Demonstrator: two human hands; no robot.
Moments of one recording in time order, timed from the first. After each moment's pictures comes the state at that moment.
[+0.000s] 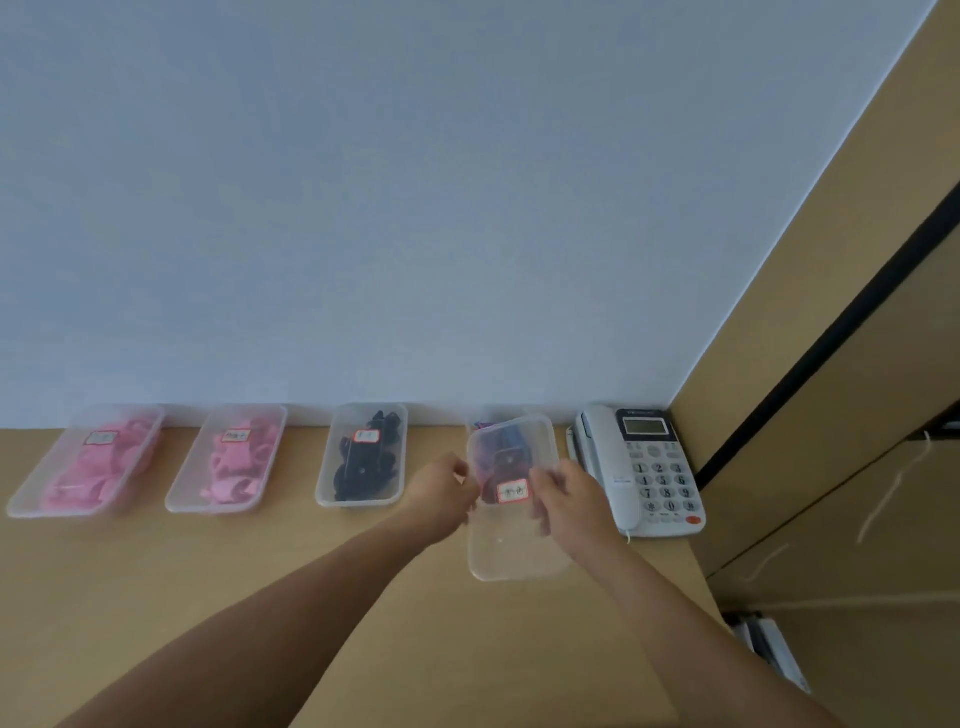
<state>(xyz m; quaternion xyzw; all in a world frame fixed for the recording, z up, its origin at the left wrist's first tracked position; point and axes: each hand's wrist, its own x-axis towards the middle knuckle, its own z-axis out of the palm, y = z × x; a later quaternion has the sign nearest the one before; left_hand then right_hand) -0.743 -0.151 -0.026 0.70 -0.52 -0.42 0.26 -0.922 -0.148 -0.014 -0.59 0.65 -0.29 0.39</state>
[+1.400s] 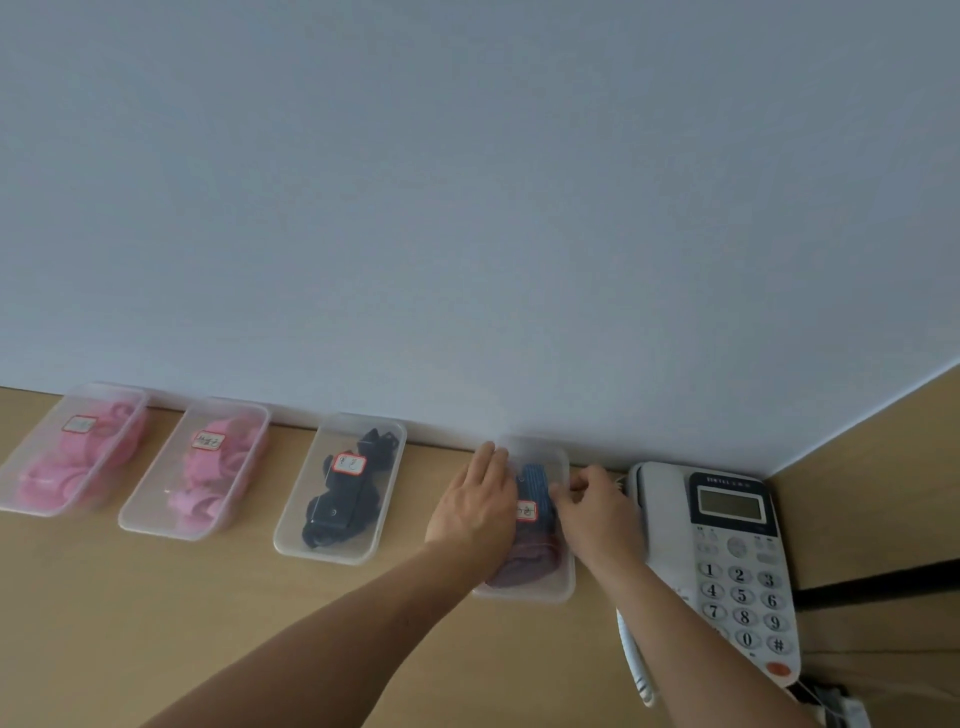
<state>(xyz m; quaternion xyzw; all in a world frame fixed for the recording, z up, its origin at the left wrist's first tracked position) -0.785 -0.257 -0.093 0.67 -0.74 -0.09 -0.03 -0.933 -0.303 -0.088 -0.64 0.69 -0.14 0.30</state>
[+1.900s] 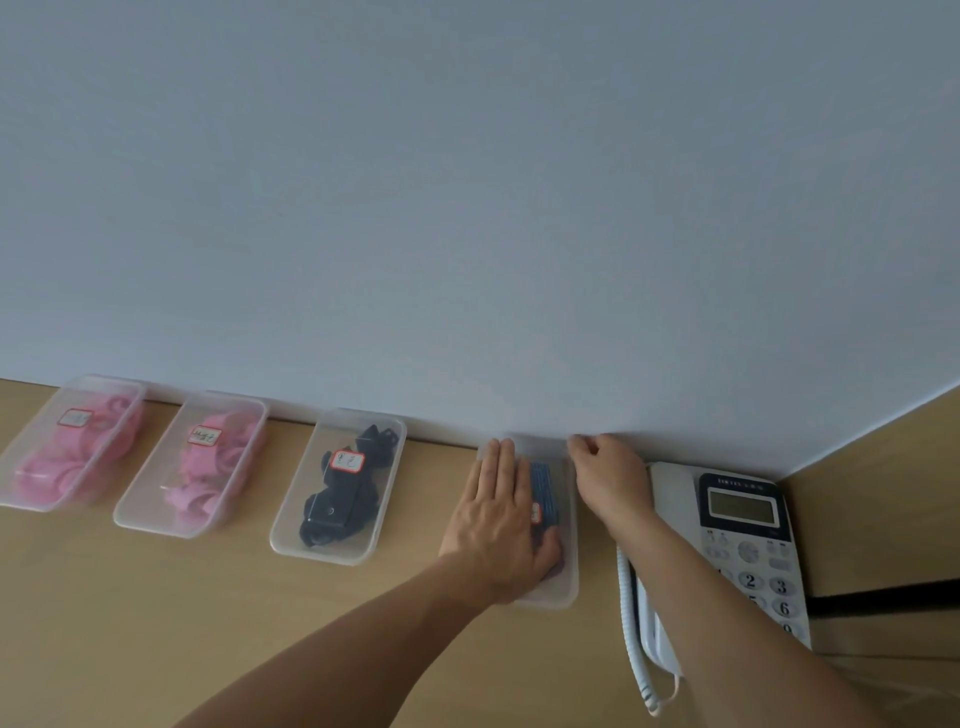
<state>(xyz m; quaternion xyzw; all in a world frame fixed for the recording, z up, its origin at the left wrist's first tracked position) -0.807 -0.249 -0.099 0.69 -0.71 -0.11 0.00 -0.931 -0.352 -0.091 -0.62 0.68 -0.16 0.36</state>
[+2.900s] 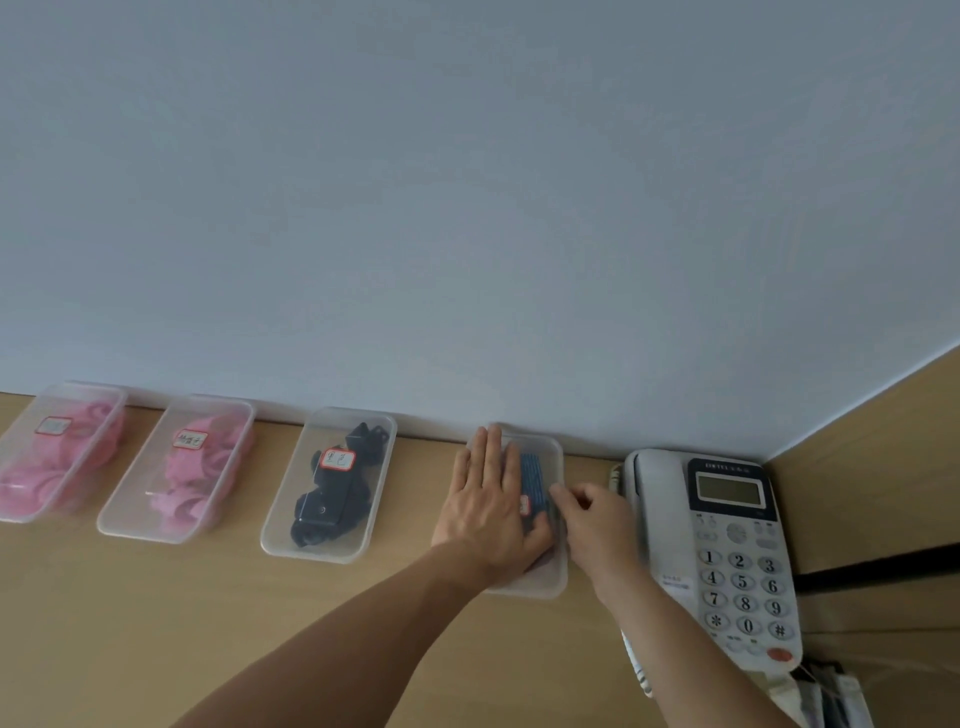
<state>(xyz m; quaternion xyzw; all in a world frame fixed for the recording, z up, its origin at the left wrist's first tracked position) -0.802 -0.256 -0.113 0.70 -0.70 -0.10 0.03 -0.940 -0.292 -0.115 -0.55 0.67 -0.25 0.44</state>
